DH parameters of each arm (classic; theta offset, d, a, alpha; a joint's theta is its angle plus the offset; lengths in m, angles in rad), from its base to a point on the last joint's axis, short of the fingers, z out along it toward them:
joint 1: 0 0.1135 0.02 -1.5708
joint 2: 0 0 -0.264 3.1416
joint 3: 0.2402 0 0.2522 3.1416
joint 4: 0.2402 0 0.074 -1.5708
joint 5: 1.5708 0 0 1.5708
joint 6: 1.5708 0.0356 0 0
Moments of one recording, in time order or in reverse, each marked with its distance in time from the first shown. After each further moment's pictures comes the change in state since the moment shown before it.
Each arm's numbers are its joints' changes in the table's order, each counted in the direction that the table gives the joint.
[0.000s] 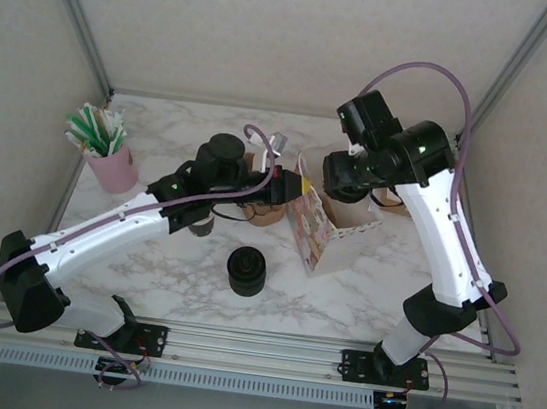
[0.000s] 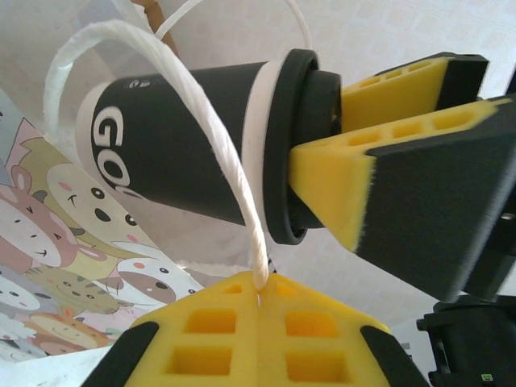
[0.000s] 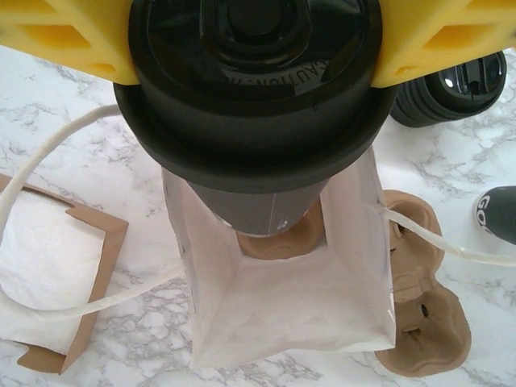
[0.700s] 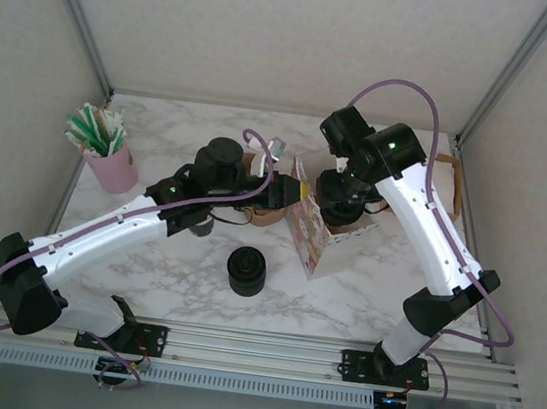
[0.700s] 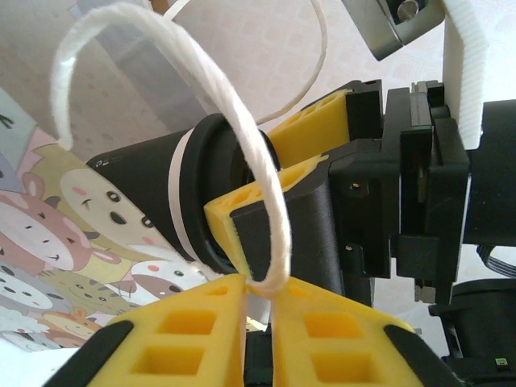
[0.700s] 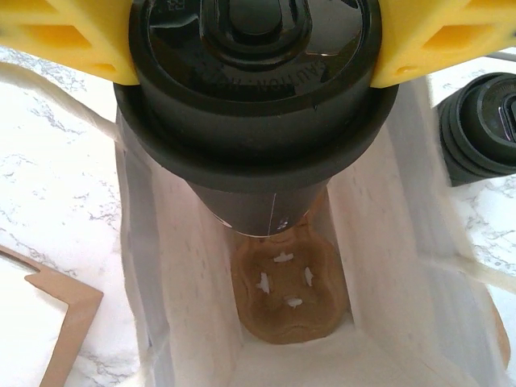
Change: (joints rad) left arm 0.002 -0.016 -0.038 0.003 0.014 0.019; right arm 0.000 0.000 -0.203 0.000 -0.053 0.004
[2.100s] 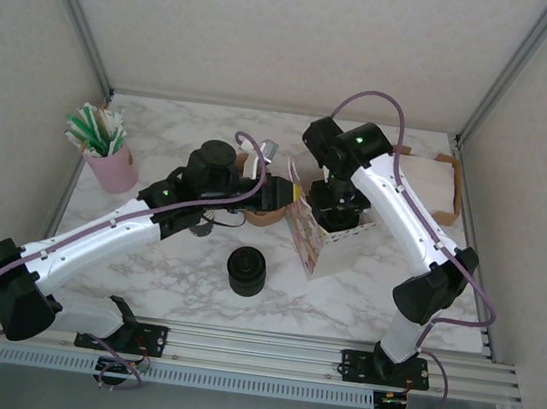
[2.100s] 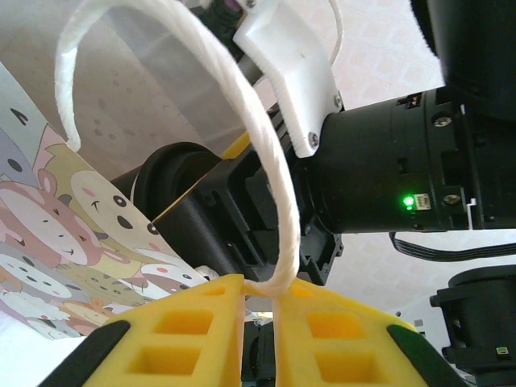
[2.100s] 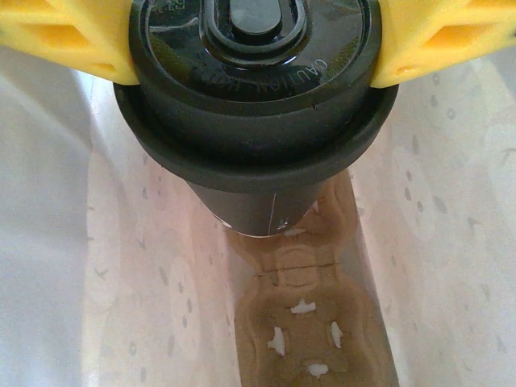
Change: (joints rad) left arm 0.020 -0.043 -0.040 0.015 -0.013 0.011; right arm 0.000 0.094 -0.108 0.000 0.005 -0.009
